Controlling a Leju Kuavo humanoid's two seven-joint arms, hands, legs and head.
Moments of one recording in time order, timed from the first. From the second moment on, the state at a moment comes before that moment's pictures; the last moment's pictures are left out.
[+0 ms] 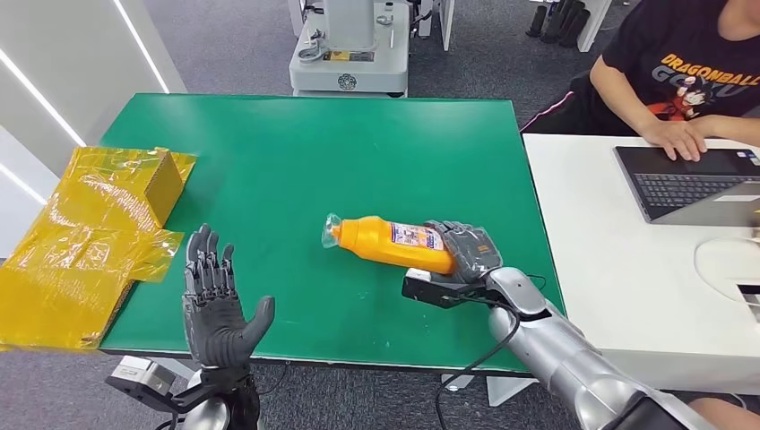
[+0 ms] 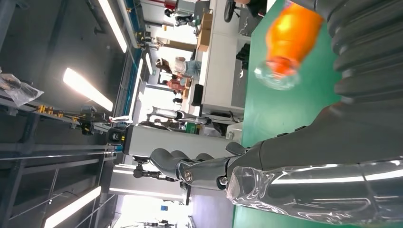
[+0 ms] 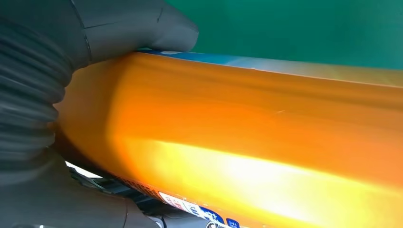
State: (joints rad) left arm 0.08 -0.20 -0.24 -1.56 0.08 0.13 -0.70; right arm -0.71 -0.11 0.84 -0.55 0.70 -0.41 -0.26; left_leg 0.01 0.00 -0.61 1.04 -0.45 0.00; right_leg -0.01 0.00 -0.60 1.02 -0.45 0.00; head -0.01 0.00
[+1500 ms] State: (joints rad) left arm -0.13 -0.19 -0.42 -1.34 0.11 -0.05 -0.52; right arm -0.26 0.05 0.60 -1.14 0.68 -0.40 -0.40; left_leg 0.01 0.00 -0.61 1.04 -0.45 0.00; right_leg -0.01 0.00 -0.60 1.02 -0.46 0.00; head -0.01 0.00
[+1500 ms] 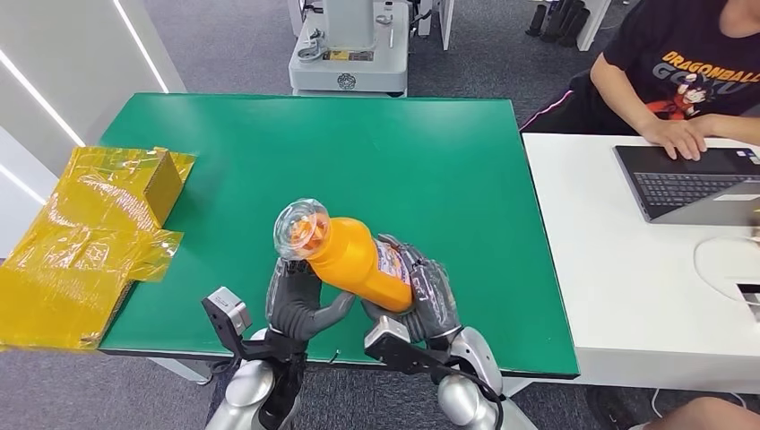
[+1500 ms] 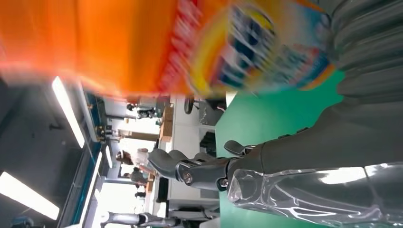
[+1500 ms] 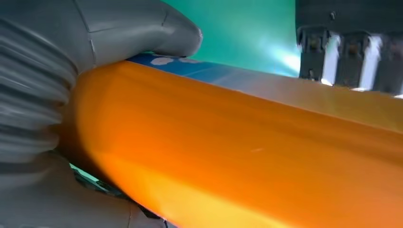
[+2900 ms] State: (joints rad) left arm -0.14 -0.20 -0.42 -1.33 0.06 -0.09 -0.48; right arm -0.20 0.05 0.55 -1.14 0.75 -0.28 -0.32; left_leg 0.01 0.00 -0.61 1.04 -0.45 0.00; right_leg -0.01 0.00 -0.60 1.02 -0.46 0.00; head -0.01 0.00
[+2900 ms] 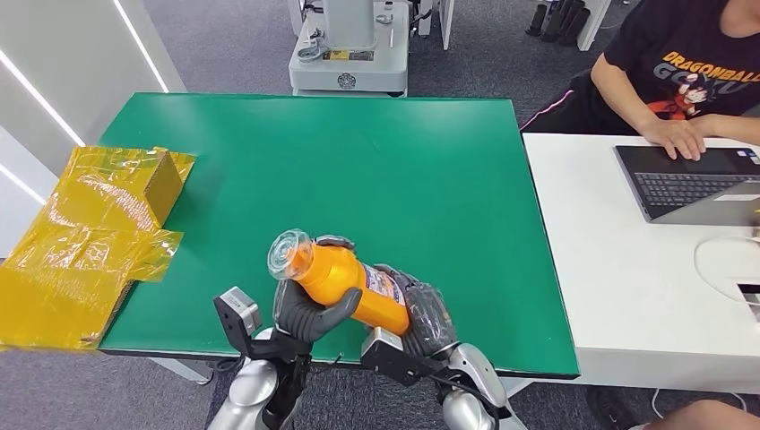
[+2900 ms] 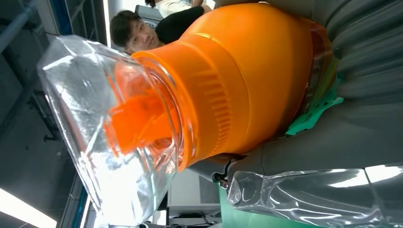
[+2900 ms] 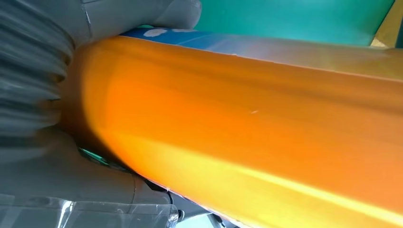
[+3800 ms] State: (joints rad) left arm -0.13 -0.21 -0.40 -1.32 0.03 -0.08 -0.47; right arm -0.16 0.06 0.56 -1.18 0.56 -0.39 -0.45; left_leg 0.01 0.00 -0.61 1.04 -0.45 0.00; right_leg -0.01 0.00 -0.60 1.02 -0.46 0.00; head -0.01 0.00
